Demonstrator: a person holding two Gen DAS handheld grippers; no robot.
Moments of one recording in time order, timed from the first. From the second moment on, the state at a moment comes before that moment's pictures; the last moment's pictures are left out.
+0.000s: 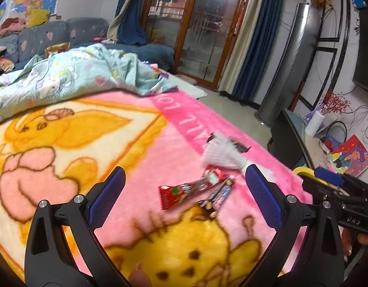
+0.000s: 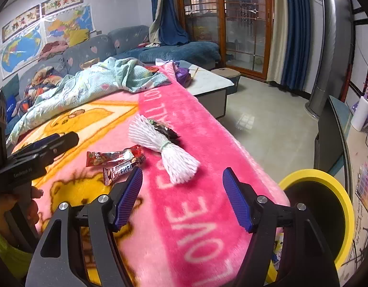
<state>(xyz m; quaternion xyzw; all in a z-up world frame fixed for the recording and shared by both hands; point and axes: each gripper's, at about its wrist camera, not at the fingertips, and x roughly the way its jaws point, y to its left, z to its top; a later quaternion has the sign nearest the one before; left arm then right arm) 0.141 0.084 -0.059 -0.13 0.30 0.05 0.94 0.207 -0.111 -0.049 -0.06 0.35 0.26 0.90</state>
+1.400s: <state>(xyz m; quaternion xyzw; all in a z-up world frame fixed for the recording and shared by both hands) 0.165 0.090 -0.103 -0.19 0.38 -0.06 0.90 0.232 -0.090 -0.097 -0.06 0.43 0.29 0.85</state>
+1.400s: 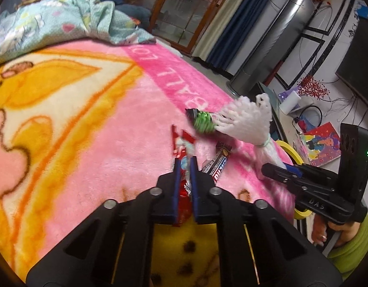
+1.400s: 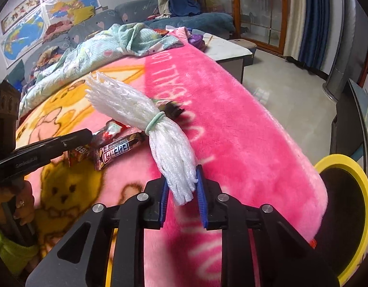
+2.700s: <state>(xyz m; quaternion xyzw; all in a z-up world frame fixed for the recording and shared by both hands) 0.148 -0.029 -0.039 -0.12 0.31 -0.17 0.93 0.223 -0.235 -0.057 0.06 0.40 0.20 0.89</state>
